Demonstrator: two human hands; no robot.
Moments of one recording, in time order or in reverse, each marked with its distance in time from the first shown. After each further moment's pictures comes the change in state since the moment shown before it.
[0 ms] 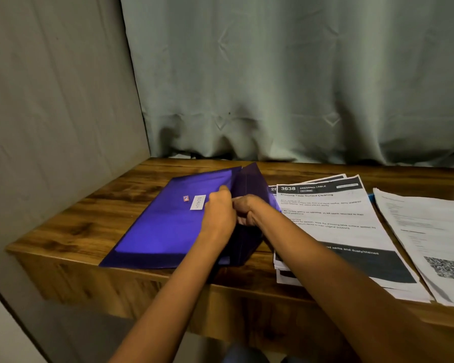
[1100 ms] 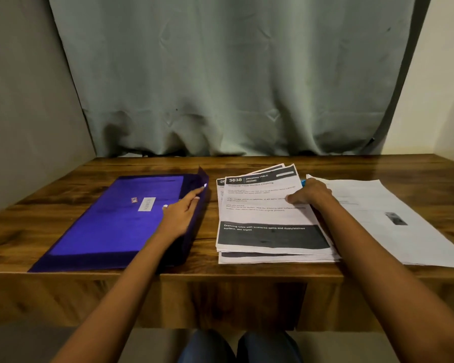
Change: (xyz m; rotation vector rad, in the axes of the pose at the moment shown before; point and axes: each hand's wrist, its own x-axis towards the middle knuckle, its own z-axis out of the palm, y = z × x) left_hand -0.012 -0.009 0.026 -0.261 -0.266 0.163; right_hand -0.101 0.036 -0.227 -0.789 0.752 0.027
